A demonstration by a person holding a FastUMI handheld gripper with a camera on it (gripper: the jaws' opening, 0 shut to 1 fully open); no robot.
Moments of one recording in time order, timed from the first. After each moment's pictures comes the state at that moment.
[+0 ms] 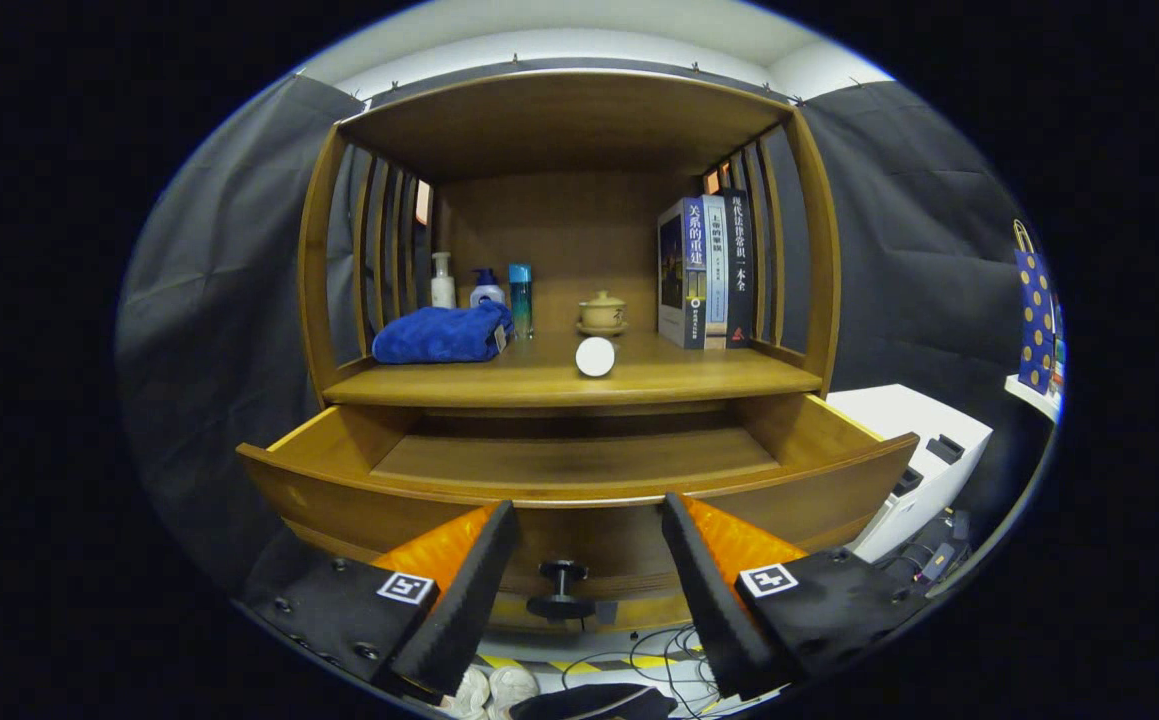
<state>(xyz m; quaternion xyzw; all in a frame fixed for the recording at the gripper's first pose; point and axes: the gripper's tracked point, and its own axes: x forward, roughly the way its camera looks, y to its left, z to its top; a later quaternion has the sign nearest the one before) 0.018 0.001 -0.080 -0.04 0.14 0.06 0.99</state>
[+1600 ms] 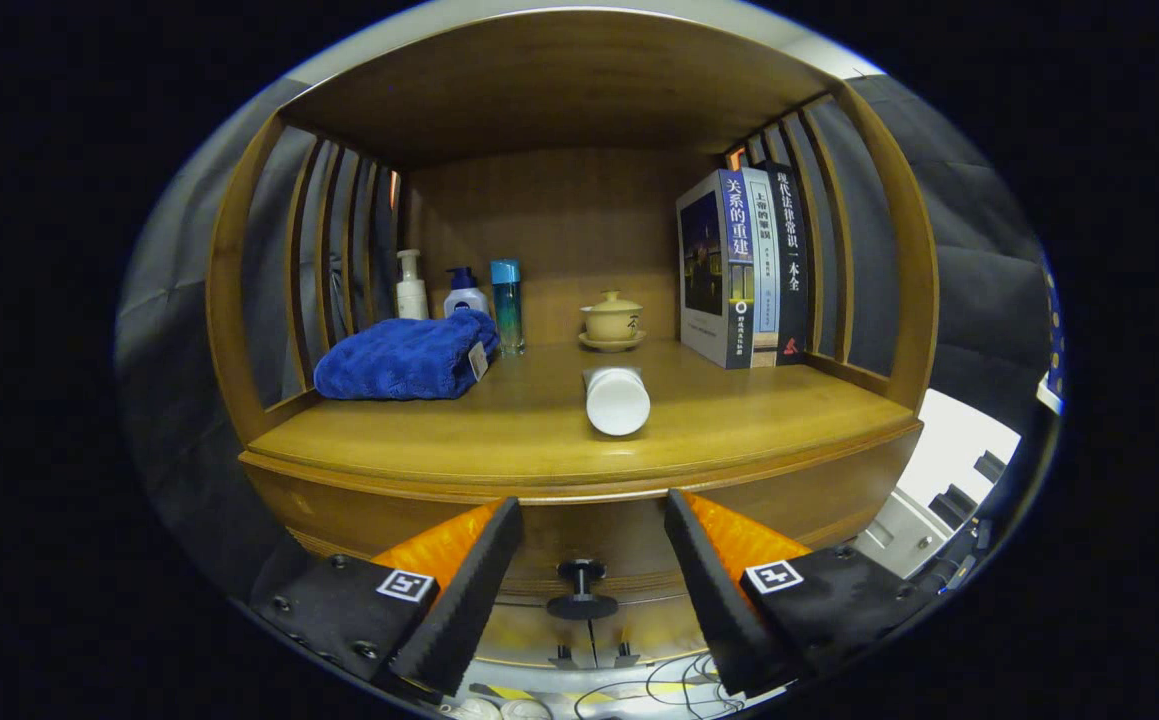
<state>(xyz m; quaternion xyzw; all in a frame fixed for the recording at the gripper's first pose) 0.128 0.012 -0.158 -0.03 0.15 0.06 0.99</state>
